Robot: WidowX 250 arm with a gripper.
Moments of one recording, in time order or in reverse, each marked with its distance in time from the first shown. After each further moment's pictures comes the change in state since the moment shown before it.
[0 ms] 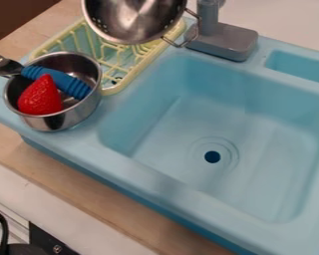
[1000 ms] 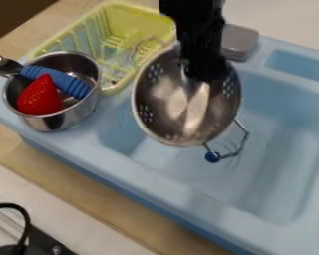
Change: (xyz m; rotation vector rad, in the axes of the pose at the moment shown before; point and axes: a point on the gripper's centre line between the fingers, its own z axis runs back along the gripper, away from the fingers) arm -0.055 0.055 -0.068 0.044 -0.006 -0.210
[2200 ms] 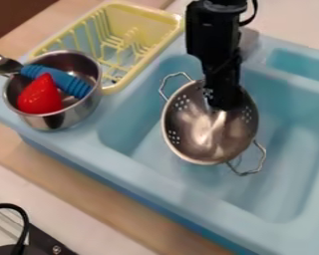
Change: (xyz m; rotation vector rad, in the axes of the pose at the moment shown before) arm -0.034 -0.019 -0.046 0.094 0.085 -0.068
